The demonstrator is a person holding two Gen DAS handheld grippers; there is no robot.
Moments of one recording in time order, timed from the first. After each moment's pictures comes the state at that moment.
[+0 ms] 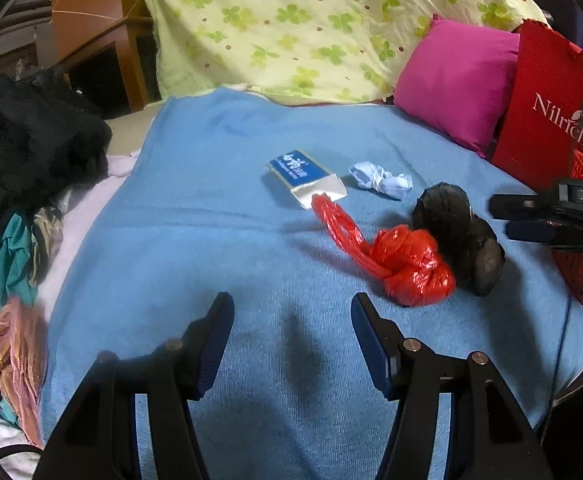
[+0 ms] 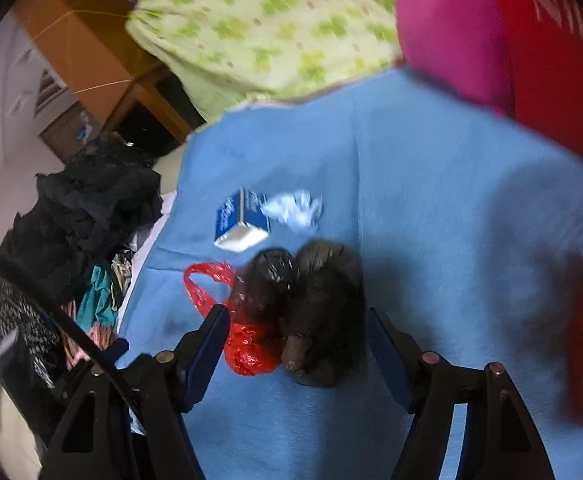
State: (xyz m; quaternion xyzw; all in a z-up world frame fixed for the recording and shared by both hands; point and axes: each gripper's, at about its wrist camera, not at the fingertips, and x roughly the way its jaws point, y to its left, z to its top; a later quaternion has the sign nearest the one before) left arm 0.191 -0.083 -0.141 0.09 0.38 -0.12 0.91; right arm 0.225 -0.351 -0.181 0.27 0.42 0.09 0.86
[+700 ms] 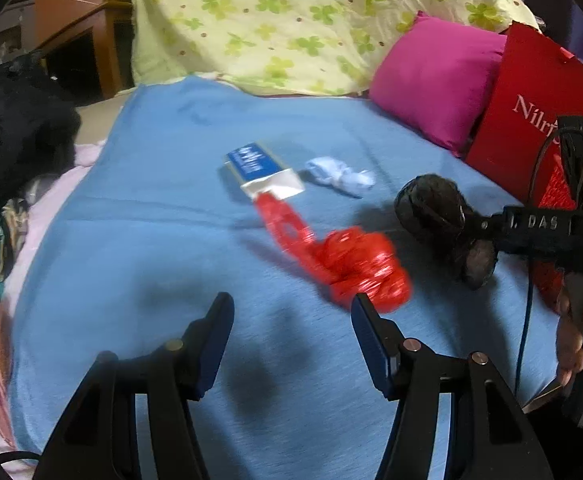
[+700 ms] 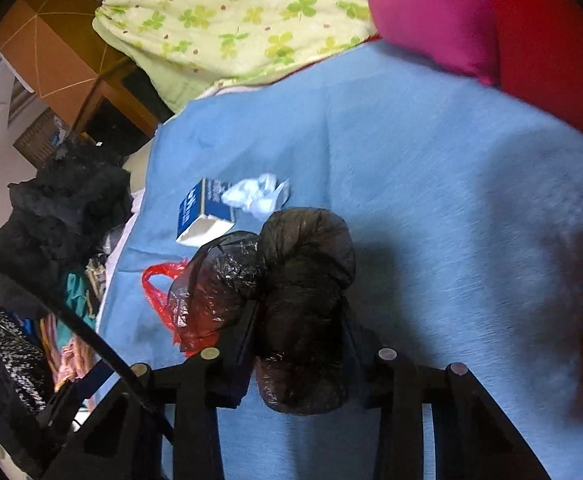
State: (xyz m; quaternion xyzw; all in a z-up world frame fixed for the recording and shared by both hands) left arm 0.197 -0.116 -0.140 0.06 0.40 -0.17 0.90; right arm 0.232 -0.360 -0.192 0.25 0.43 0.04 0.87
